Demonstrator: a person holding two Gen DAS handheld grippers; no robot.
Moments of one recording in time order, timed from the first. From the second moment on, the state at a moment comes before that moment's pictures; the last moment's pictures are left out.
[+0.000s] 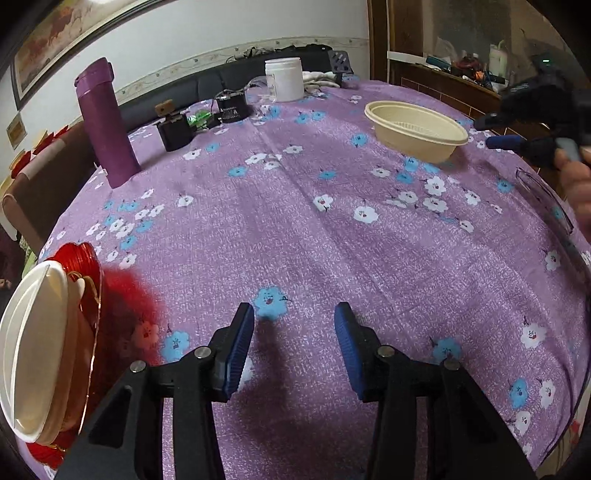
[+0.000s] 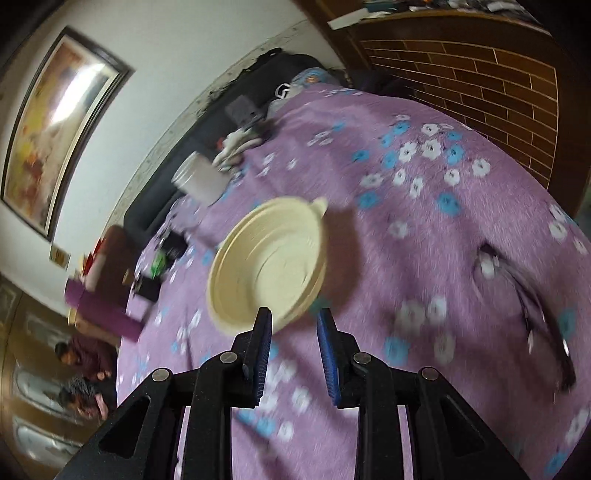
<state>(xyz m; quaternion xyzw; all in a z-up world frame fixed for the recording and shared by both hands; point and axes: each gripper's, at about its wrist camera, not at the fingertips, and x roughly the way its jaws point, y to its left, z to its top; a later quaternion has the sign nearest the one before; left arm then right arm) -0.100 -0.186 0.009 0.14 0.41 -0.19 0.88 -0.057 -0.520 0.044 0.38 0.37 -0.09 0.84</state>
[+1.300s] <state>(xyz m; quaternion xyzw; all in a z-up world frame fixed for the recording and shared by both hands) -0.074 -0.174 0.036 0.05 0.40 -0.22 0.89 -0.100 -0.374 0.029 0.28 0.41 0.07 0.86</state>
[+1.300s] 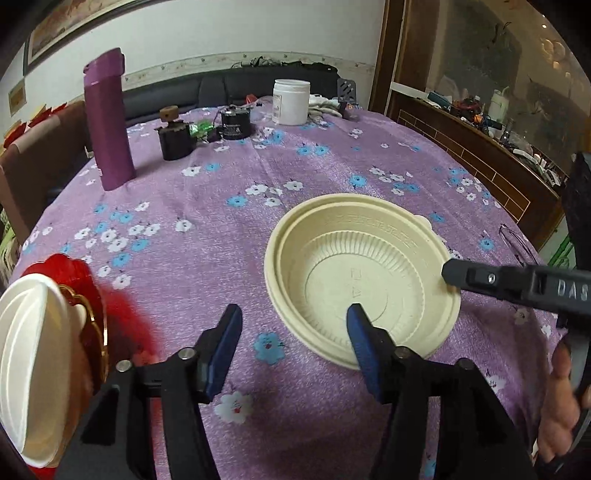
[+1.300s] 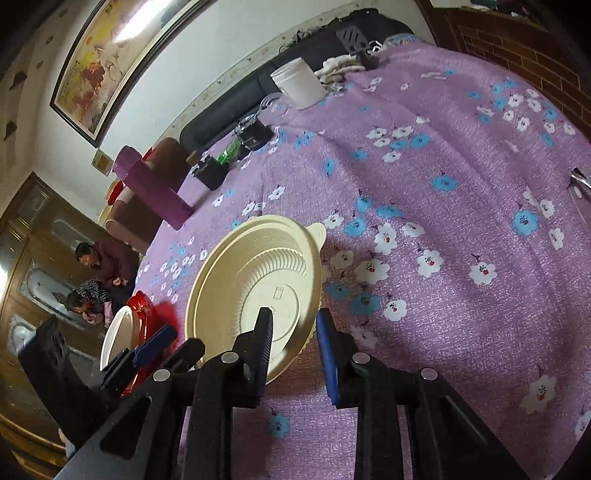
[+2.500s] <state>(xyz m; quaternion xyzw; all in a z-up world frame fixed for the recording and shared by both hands) -0.101 -0.150 0.039 0.07 0.37 -0.19 0.91 -0.112 -0.334 0.025 0.25 0.43 0.07 0.86</state>
